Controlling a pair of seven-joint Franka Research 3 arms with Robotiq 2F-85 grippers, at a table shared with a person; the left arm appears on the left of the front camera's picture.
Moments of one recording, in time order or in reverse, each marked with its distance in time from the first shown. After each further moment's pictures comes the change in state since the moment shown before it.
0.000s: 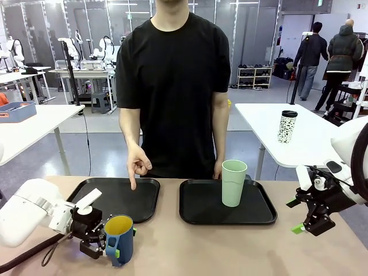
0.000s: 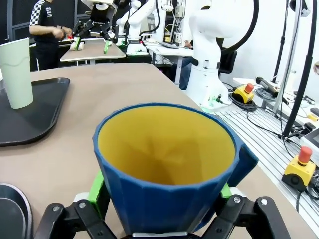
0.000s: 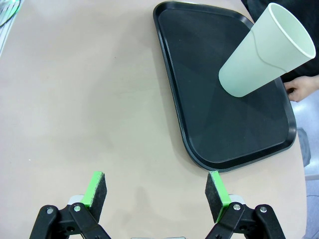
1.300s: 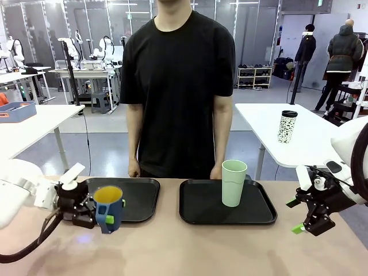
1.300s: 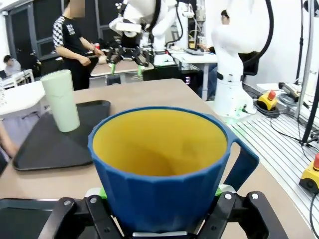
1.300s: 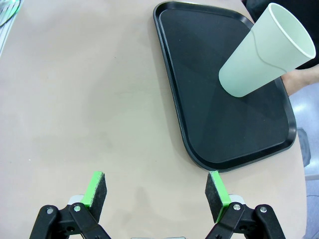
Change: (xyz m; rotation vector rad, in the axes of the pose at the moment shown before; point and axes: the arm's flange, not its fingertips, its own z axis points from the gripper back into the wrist) left arm 0.065 0.008 0.057 0.148 -0.019 -0.114; right arm 0.000 0.000 0.000 0.000 0.000 0.000
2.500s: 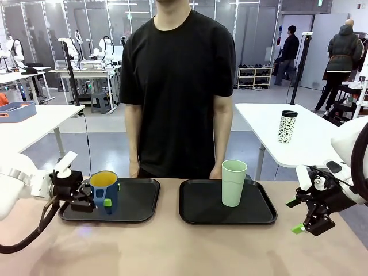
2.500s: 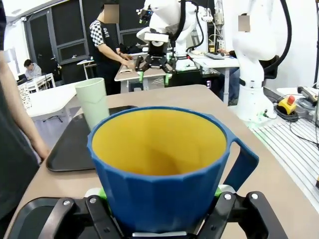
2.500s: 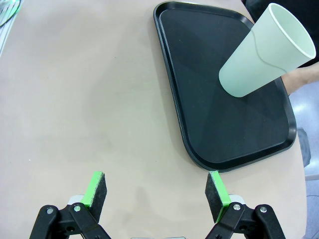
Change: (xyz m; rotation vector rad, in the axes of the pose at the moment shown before) left arm 0.014 0.028 0.030 0.102 -0.016 -0.038; right arm 0.000 0.000 0.000 0.000 0.000 0.000
